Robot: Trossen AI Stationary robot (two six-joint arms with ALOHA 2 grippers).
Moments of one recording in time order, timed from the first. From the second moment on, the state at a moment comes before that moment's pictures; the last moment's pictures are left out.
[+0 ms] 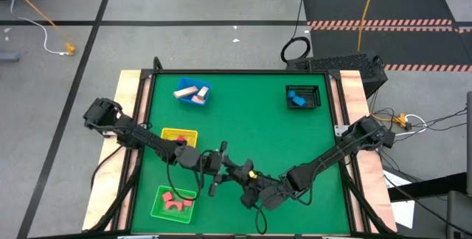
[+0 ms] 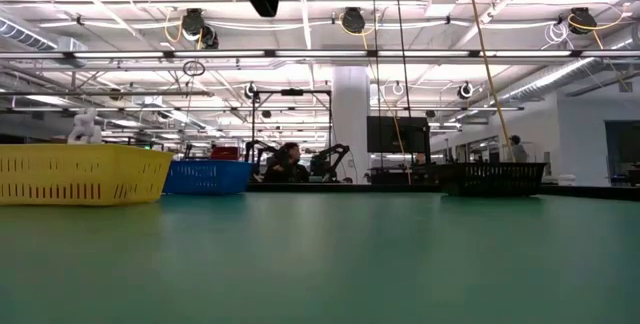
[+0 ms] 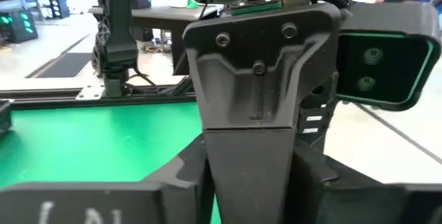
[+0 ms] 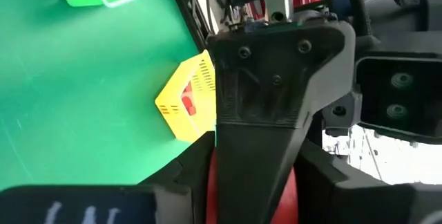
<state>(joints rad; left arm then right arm) -0.39 1.64 0.80 0.76 -0.14 -0.06 0.56 1.84 1.26 0.17 0.84 -0.93</state>
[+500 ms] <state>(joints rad) -0.36 1.64 0.80 0.76 -0.09 -0.08 0.56 1.84 1.26 0.20 0.92 -0.71</state>
